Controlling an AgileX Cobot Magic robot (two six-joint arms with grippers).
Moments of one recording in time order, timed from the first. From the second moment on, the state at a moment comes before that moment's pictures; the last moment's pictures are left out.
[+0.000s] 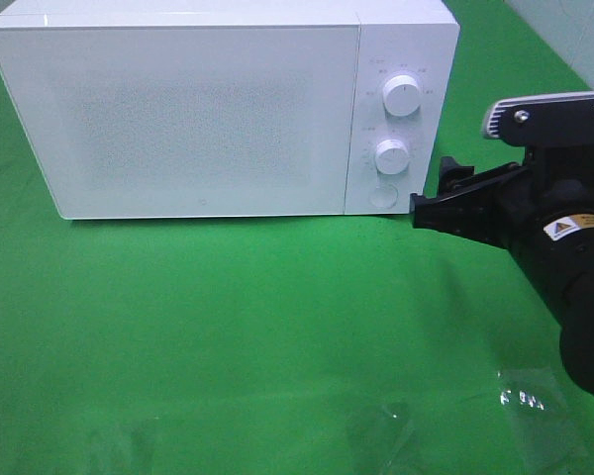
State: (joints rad) left arm 0.00 0.00 -0.51 -0.08 1.05 0.09; right arm 0.80 1.59 -0.40 0.97 -1.13 -0.49
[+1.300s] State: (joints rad) left arm 0.00 0.00 -0.51 -0.08 1.05 0.09; right arm 0.83 1.84 -0.56 0.93 -1.13 -0.40
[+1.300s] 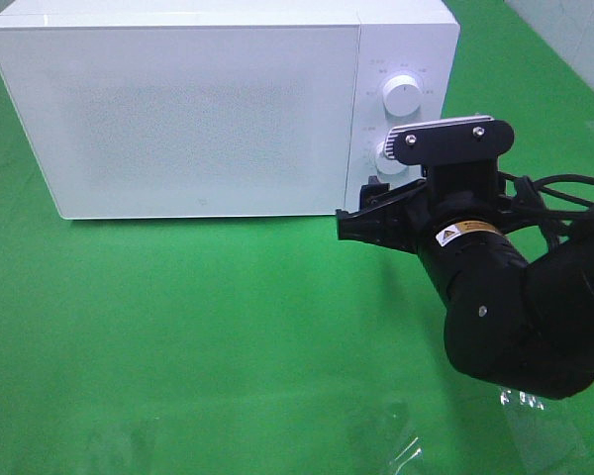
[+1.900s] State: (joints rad) left arm 0.00 0.00 -0.51 -0.08 1.05 0.09; right arm 0.75 1.93 -0.67 0.87 -1.14 -0.36
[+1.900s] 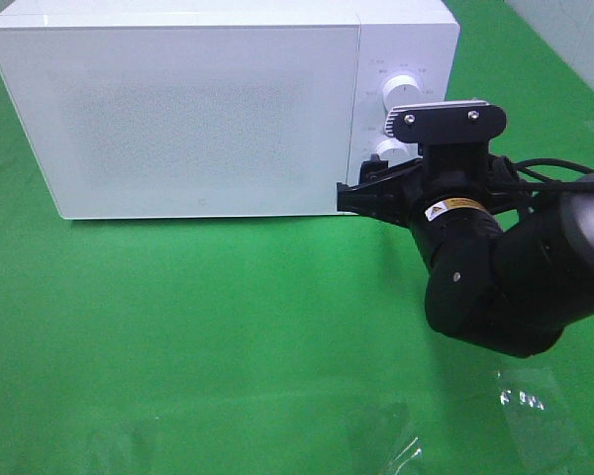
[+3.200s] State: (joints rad) left arm 0.00 0.00 -0.51 -0.08 1.05 0.09; right arm 0.67 2.09 -0.85 0.81 -1.11 -0.36
